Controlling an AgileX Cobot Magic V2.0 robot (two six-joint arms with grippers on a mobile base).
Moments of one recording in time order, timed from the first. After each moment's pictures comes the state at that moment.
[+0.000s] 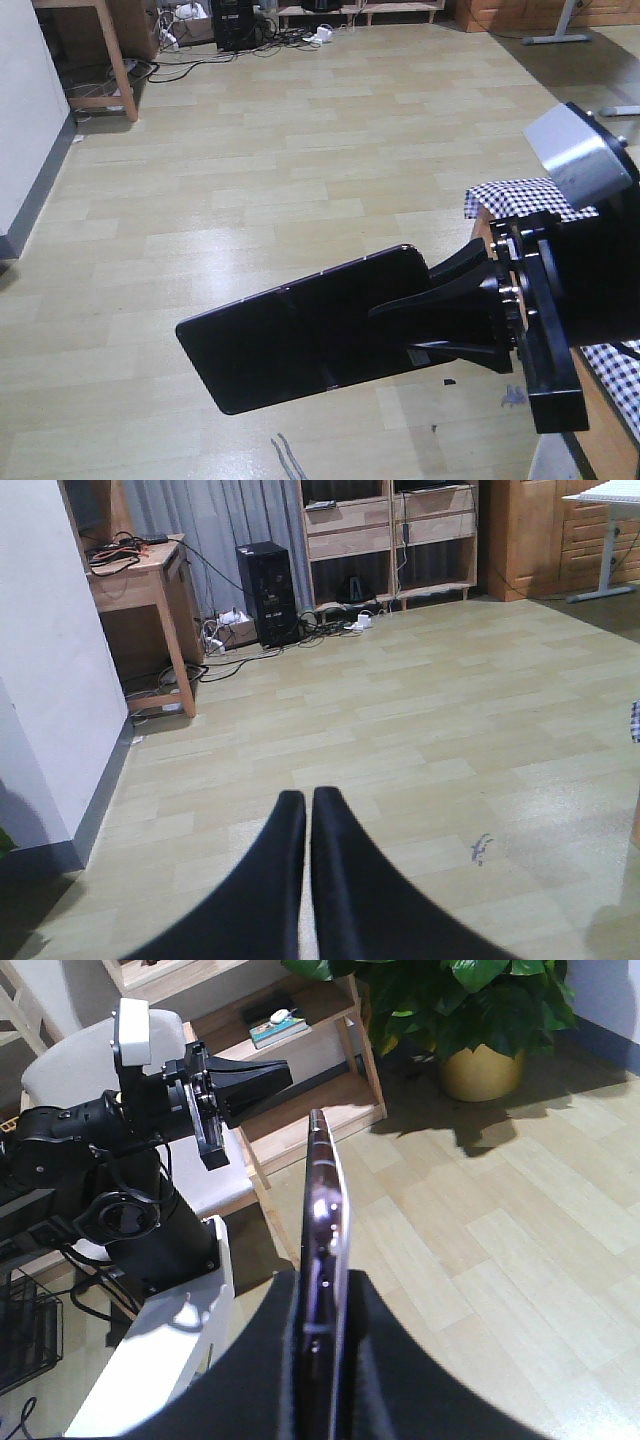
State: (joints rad) left arm 0.00 -0.02 0.03 -0.03 0.18 0.15; right arm 0.21 1.13 -0.93 1.19 1.22 -1.19
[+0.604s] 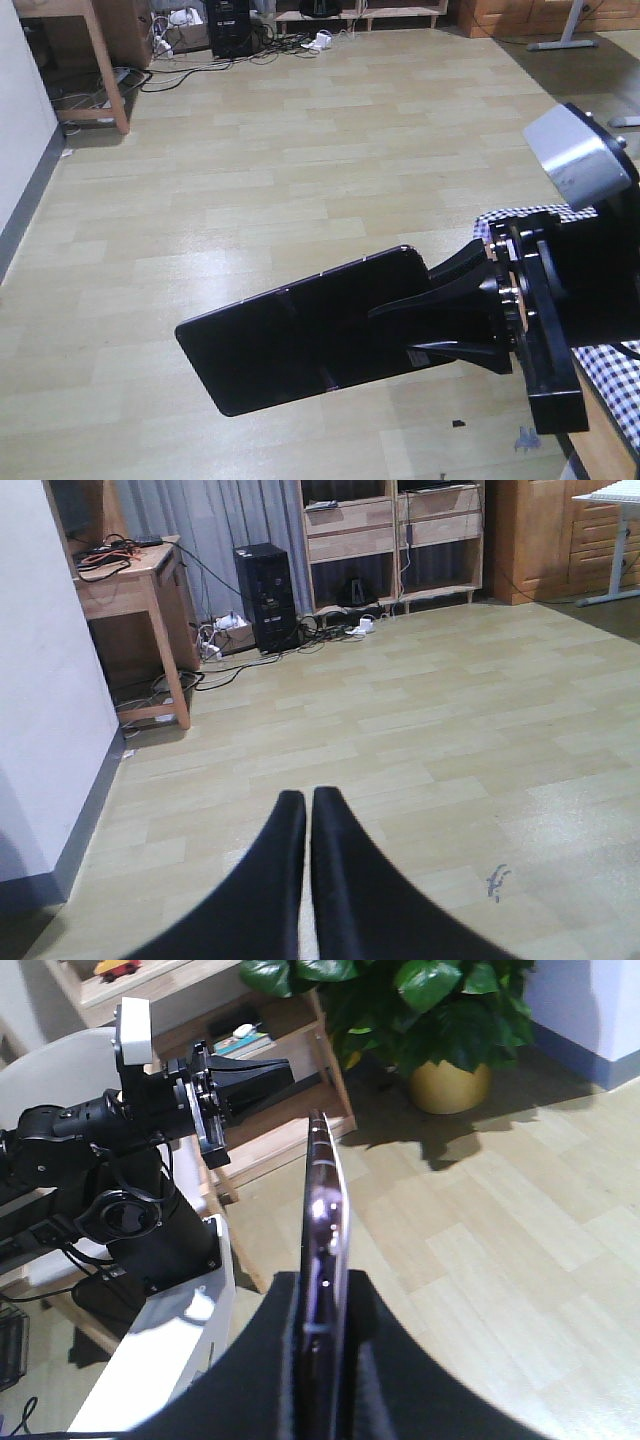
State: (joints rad) left arm 0.00 -0.02 0.03 -0.03 0.18 0.15; right arm 0.21 1.13 -0.93 1.19 1.22 -1.19
